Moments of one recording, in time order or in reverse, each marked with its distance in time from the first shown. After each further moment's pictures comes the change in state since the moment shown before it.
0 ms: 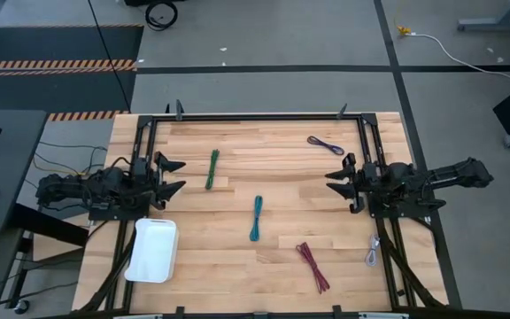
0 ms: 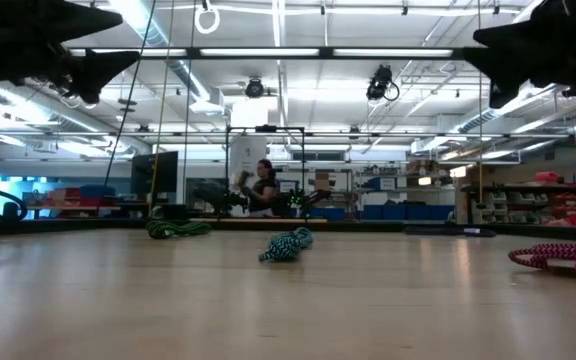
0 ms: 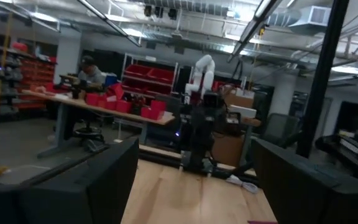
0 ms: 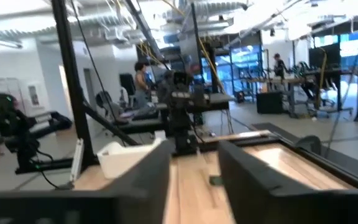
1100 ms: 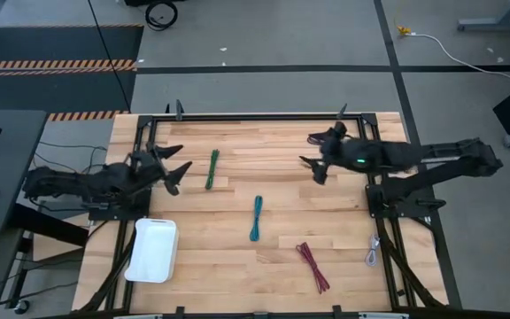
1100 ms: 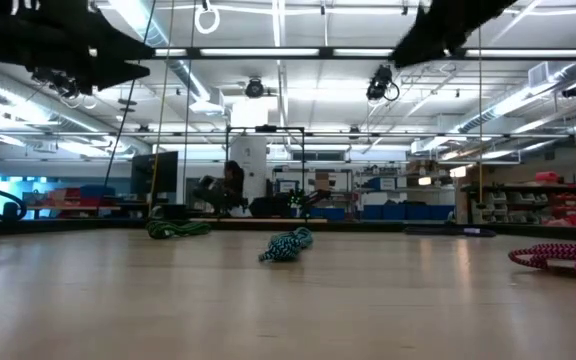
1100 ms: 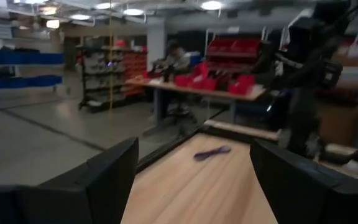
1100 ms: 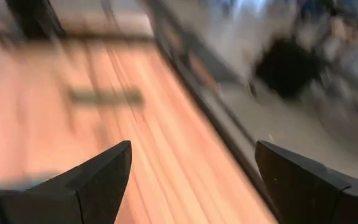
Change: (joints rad) left arm -0.001 0.294 0.155 -0.048 -0.357 0.153; right arm -0.133 0.757 0.859 -0.839 0.387 -0.086
